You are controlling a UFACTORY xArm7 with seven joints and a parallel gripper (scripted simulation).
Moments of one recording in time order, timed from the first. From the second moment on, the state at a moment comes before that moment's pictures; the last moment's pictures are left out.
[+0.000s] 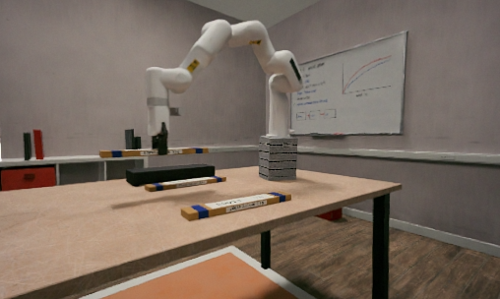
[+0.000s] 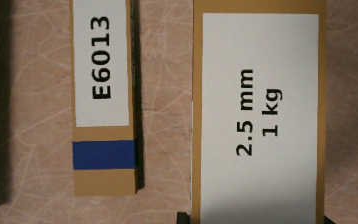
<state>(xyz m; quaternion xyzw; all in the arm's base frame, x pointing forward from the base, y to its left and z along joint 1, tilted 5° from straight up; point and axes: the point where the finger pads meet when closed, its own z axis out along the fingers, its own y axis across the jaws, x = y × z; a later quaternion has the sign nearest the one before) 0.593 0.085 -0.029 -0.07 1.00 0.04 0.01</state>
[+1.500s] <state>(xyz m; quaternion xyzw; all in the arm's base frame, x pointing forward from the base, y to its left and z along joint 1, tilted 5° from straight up) 0.593 0.085 -0.028 -0.13 0.99 0.04 0.01</state>
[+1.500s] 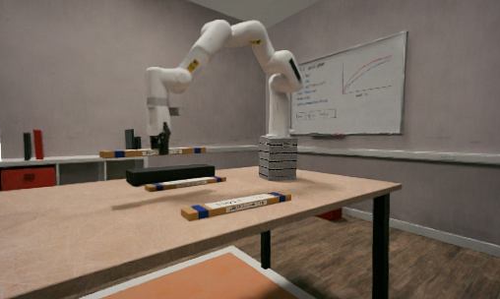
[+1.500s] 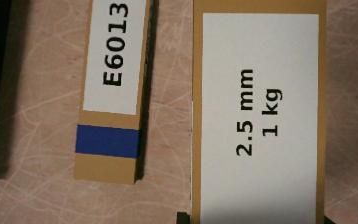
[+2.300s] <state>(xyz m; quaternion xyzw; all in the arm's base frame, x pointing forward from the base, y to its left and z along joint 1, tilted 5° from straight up) 0.574 0.092 -0.028 -0.13 0.99 0.04 0.01</state>
